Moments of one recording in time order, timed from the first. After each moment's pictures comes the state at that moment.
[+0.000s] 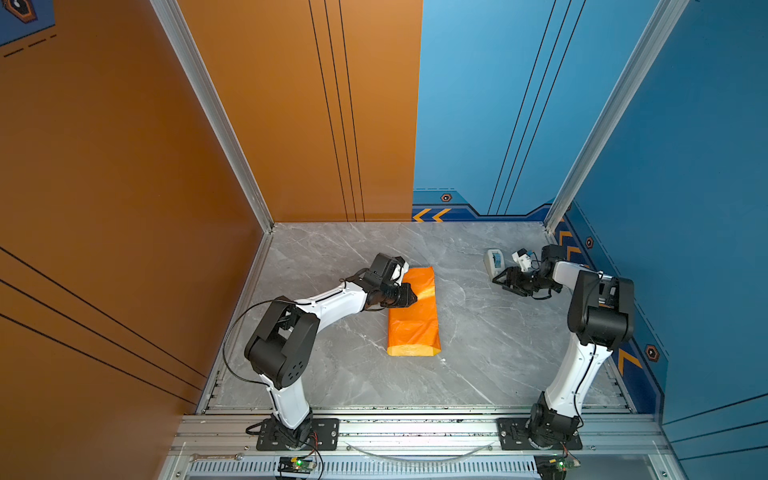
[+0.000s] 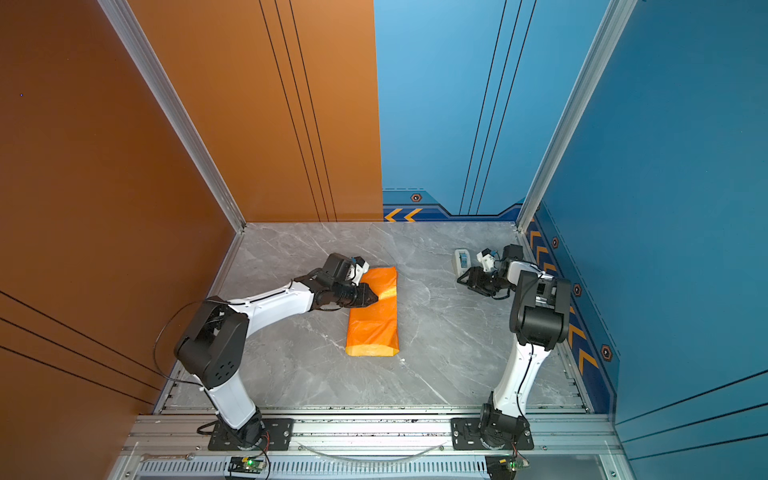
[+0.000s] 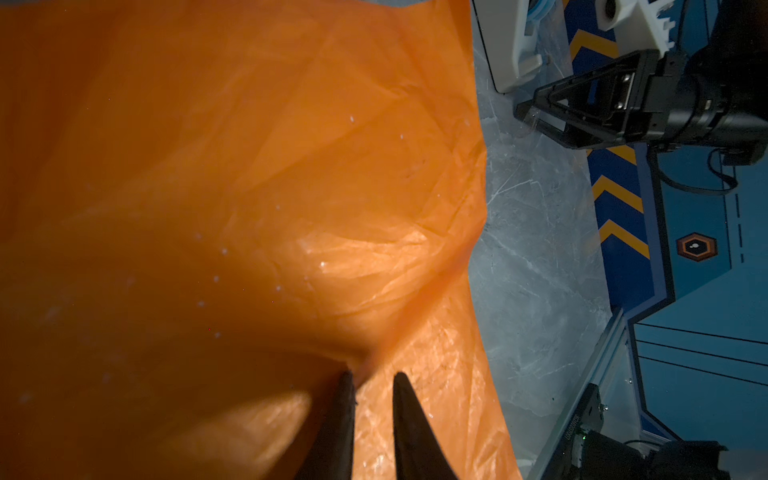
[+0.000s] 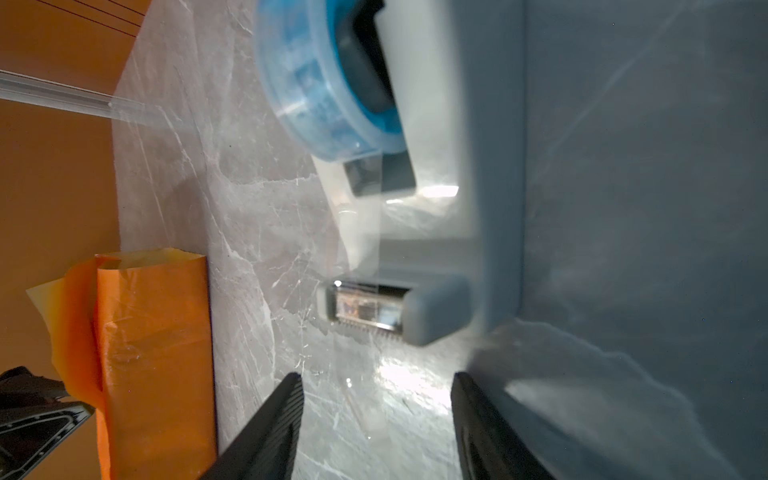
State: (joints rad) left arm -0.56 1.77 1.14 -0.23 0.40 -0.53; right arm -0.27 2.05 1.33 -0.53 -0.75 0.02
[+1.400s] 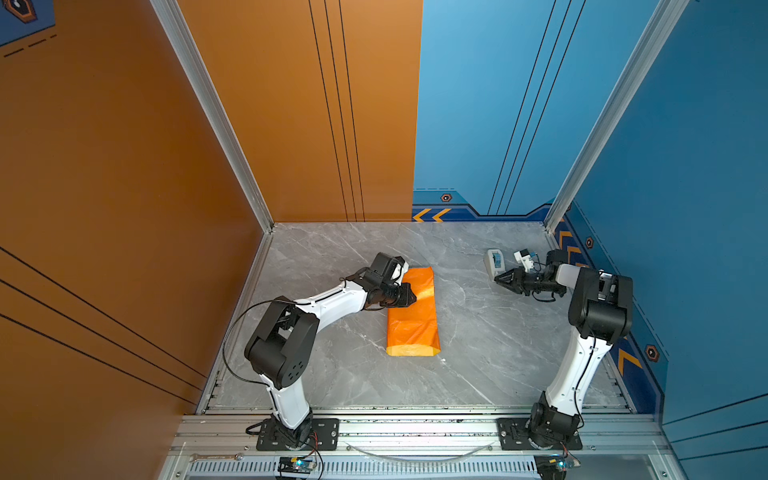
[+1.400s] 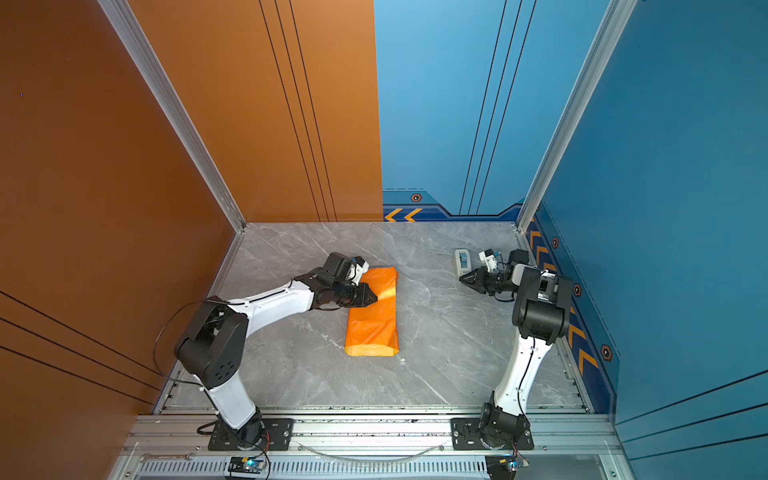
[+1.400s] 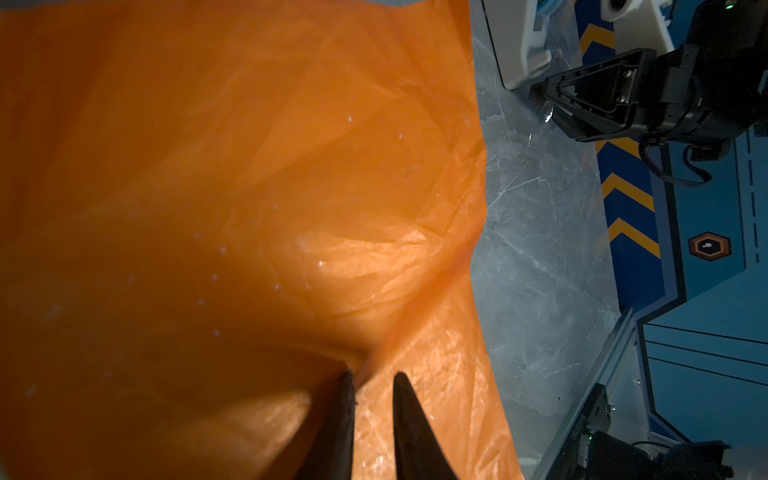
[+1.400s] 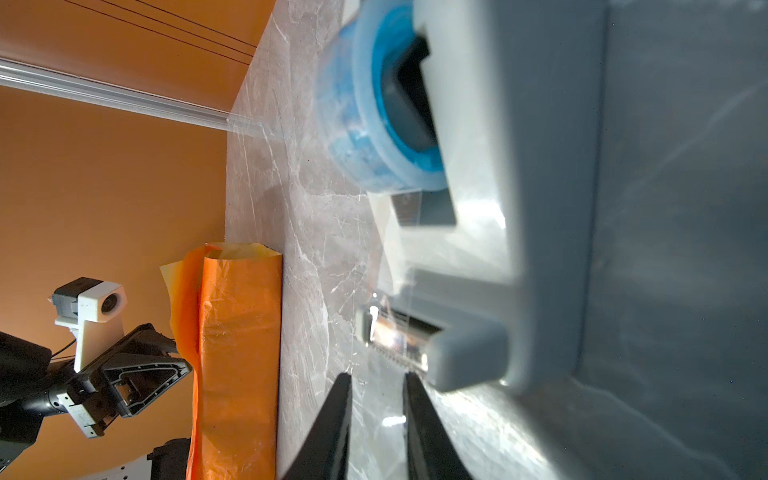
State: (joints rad) left arm -0.56 1.77 1.16 -0.26 0.39 -0.52; right arm -0.32 2.14 1.36 -0.49 -1.02 0.00
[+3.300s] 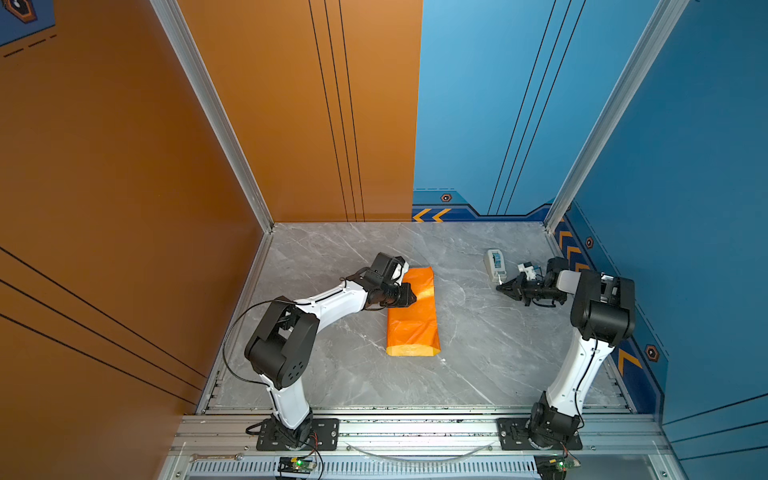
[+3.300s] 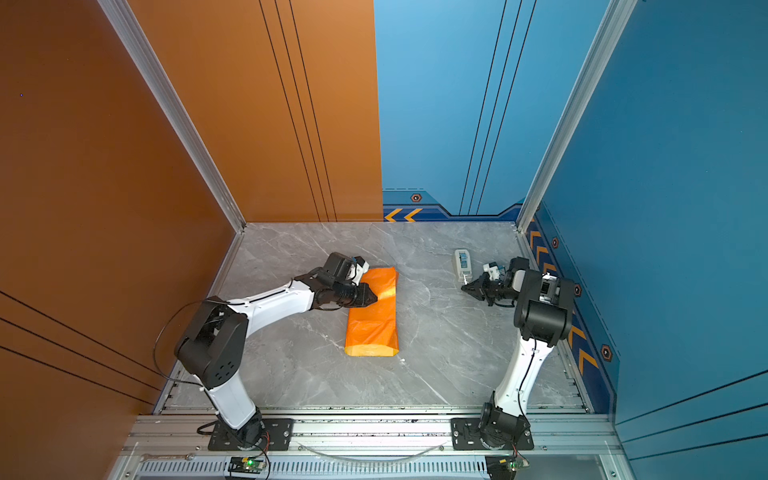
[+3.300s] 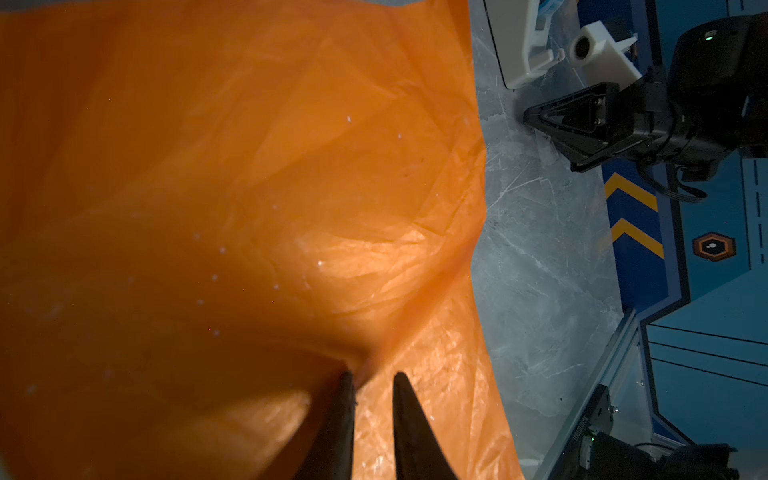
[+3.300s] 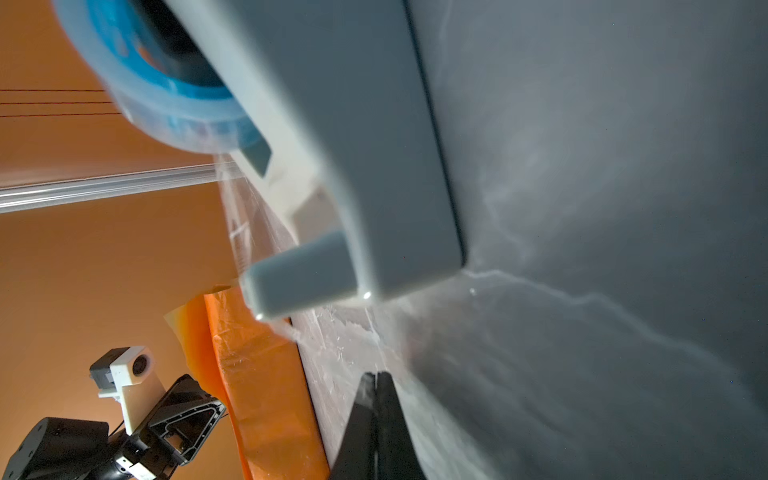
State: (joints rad) left arm -0.56 1.77 1.16 -0.27 0.38 -0.52; right arm -0.33 2.12 1.26 -0.45 -0.97 0.29
